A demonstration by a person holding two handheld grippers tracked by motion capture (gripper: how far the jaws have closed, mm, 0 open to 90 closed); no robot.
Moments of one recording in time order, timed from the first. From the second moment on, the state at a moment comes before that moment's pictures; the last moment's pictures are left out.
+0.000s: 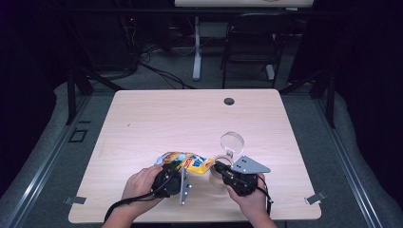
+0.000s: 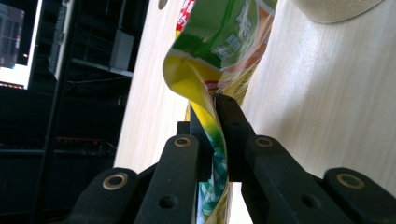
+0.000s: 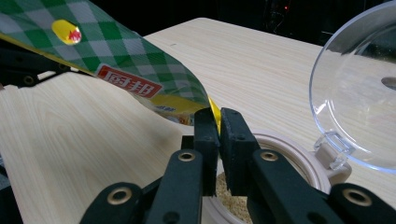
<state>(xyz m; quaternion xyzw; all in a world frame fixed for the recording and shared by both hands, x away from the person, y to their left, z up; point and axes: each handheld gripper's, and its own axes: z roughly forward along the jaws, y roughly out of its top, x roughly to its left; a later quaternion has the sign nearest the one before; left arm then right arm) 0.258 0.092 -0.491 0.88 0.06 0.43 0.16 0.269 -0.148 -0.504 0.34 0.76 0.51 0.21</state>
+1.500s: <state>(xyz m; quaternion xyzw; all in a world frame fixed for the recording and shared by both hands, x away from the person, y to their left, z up) 0.279 0.123 -0.514 0.90 0.16 0.30 0.29 0.269 -0.146 -0.511 0.32 0.76 0.52 0.21</state>
